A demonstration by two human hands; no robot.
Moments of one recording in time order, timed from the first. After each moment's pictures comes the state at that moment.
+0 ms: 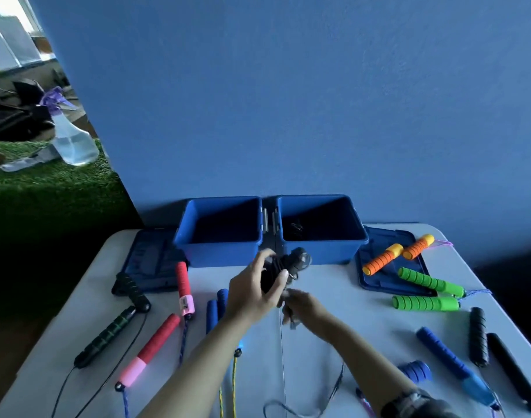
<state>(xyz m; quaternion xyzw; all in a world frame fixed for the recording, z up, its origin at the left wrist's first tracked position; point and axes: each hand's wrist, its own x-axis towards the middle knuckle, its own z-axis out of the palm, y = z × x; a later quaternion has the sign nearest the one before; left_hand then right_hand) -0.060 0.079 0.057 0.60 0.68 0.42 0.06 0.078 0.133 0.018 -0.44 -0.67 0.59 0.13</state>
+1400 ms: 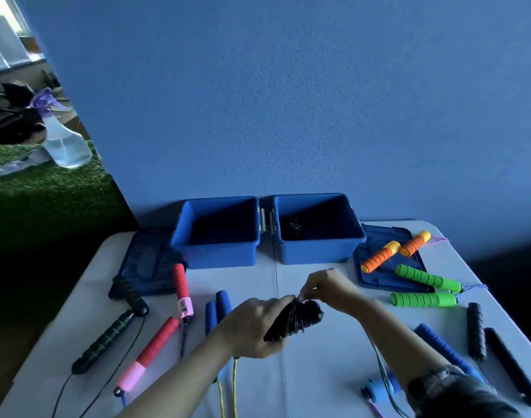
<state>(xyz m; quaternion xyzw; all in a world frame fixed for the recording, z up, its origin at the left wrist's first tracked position) -0.075 0.056 0.027 0.84 0.49 0.20 0.10 0.118 0.179 0.056 -0.38 -0.87 0.31 0.06</state>
